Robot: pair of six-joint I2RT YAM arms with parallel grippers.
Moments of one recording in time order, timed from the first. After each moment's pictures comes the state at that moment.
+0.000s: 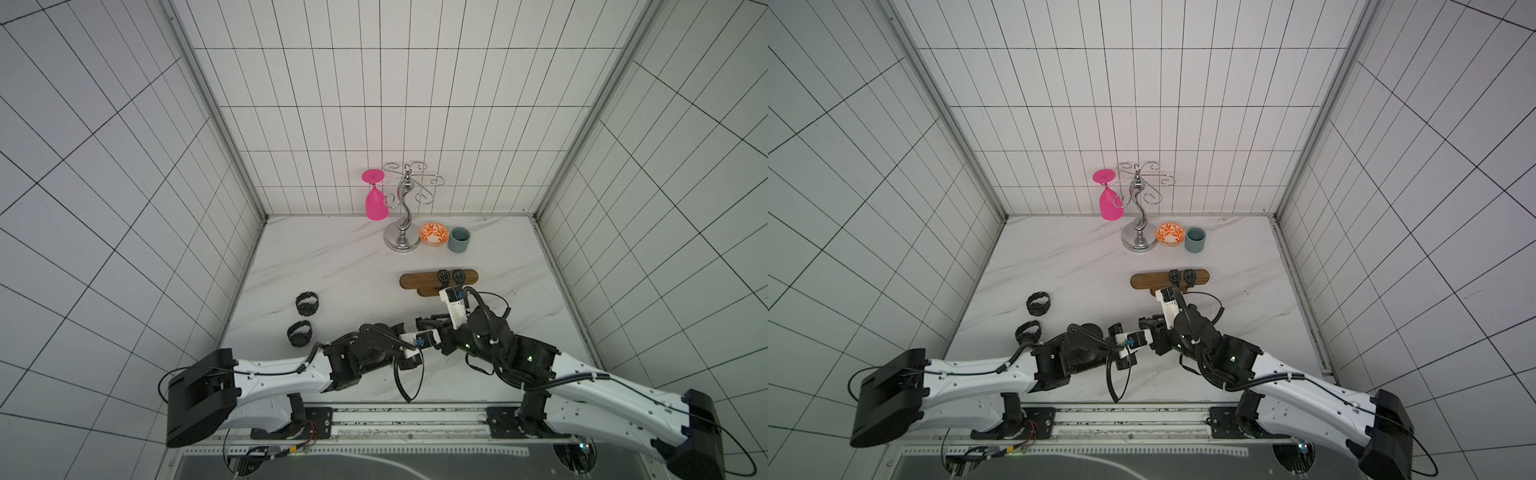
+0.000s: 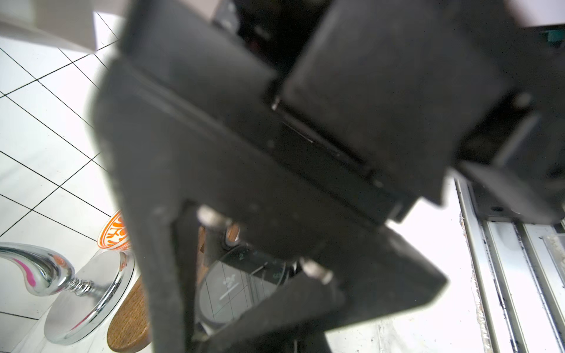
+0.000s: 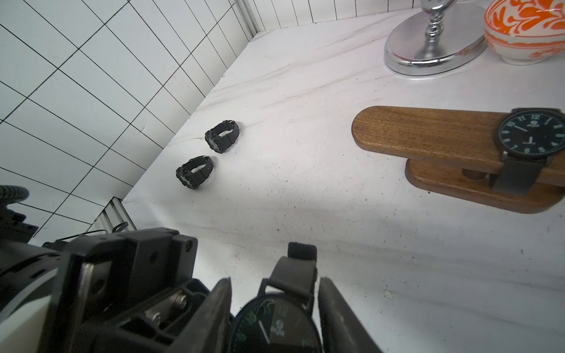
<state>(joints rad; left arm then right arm) -1.14 1.22 0.52 0.39 0.00 0.36 1.02 0.88 0.60 -0.17 0.13 0.55</state>
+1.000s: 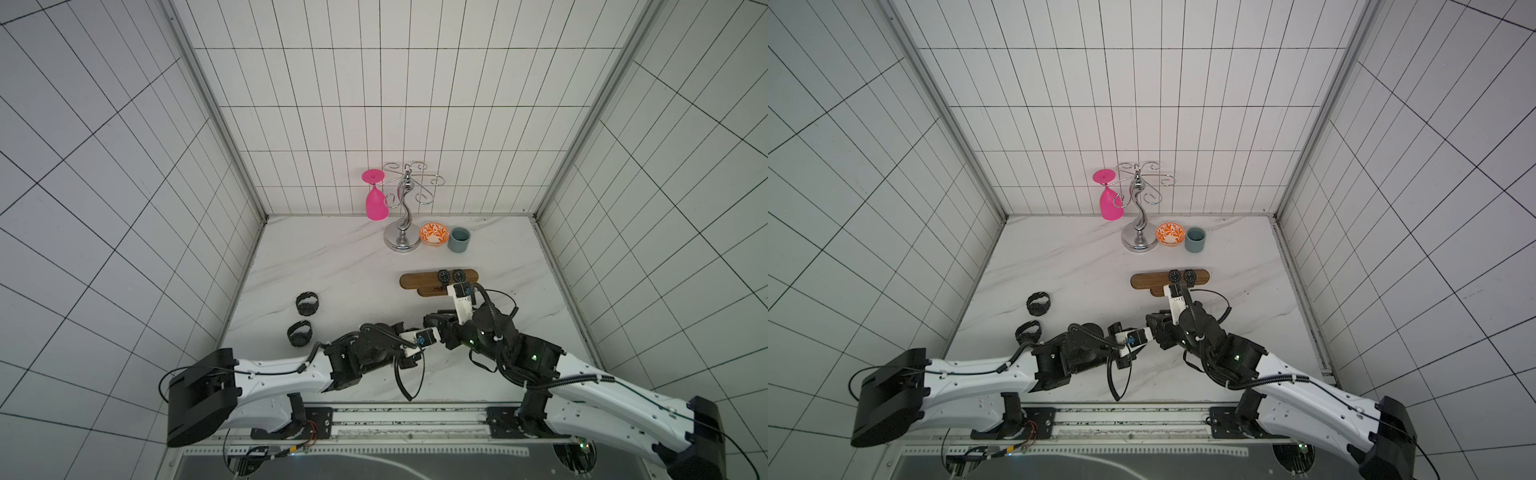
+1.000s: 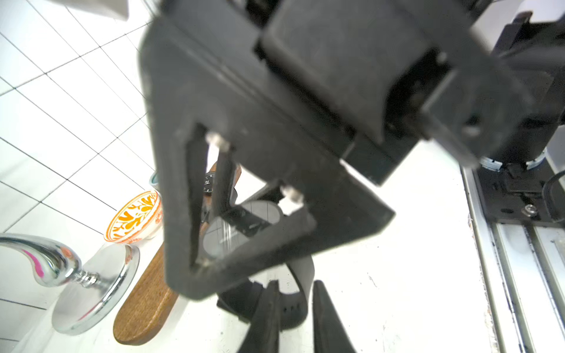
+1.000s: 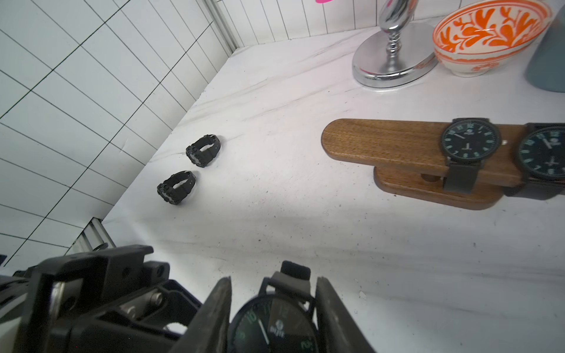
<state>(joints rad) -1.14 1.22 0.52 0.39 -0.03 0.33 0.94 0.84 0.60 -0.20 0.17 0.55</state>
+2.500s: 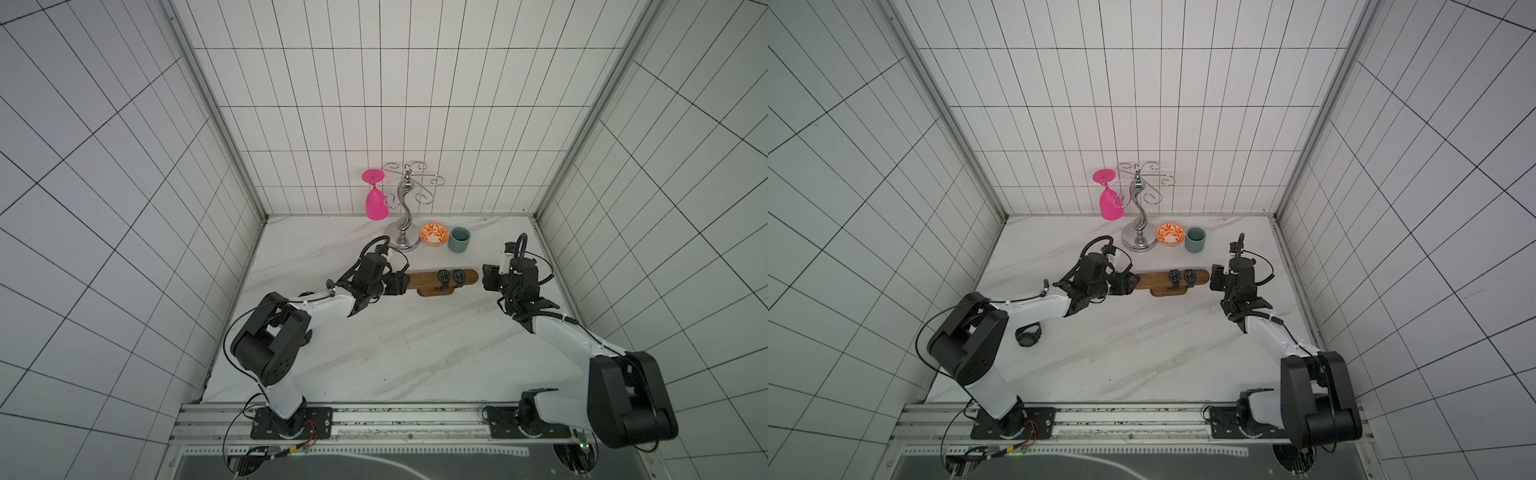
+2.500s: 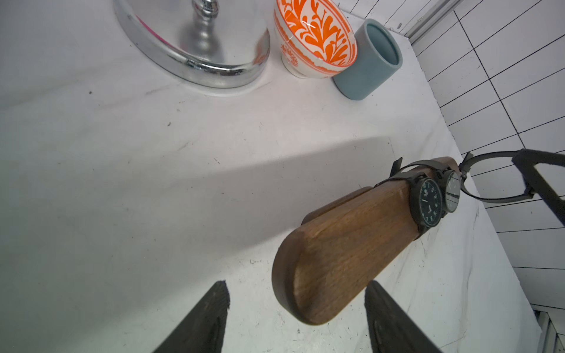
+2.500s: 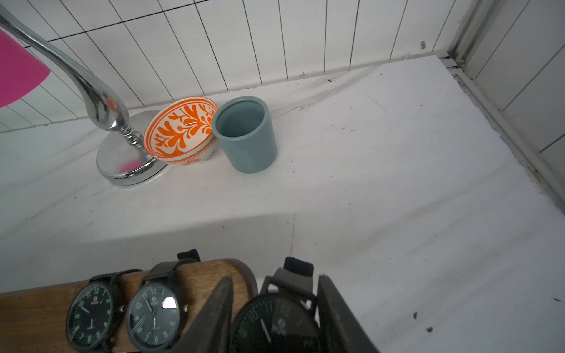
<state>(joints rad) -0.58 1.72 0.95 0.14 0.18 -0.55 0.13 1.31 0.63 0.20 0.02 0.19</state>
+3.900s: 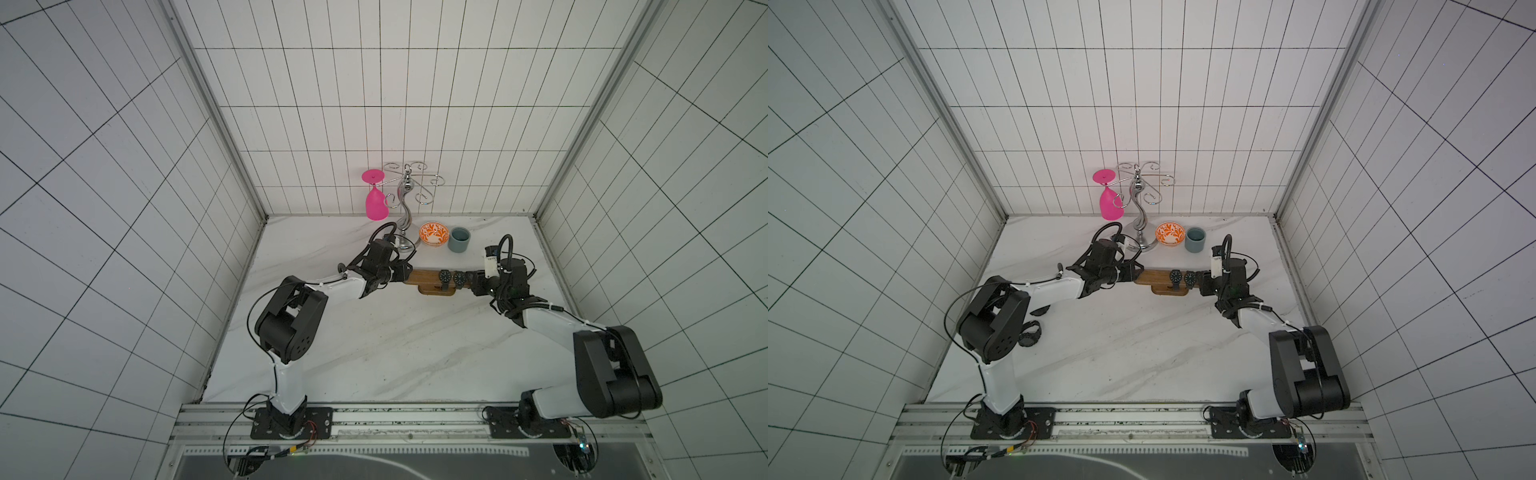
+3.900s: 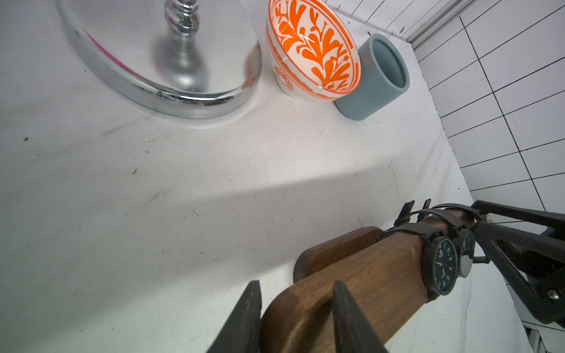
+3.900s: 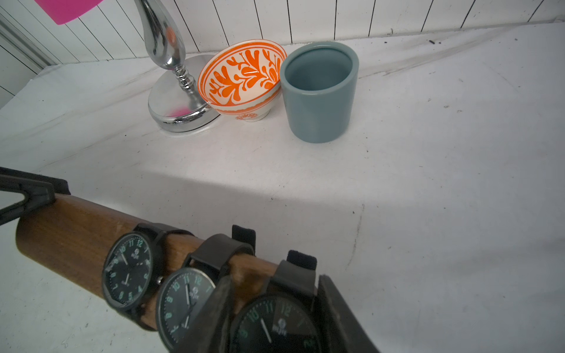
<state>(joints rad) -0.56 1.90 1.18 0.07 0.23 -0.54 0.16 1.44 0.64 0.26 -0.18 0.10</state>
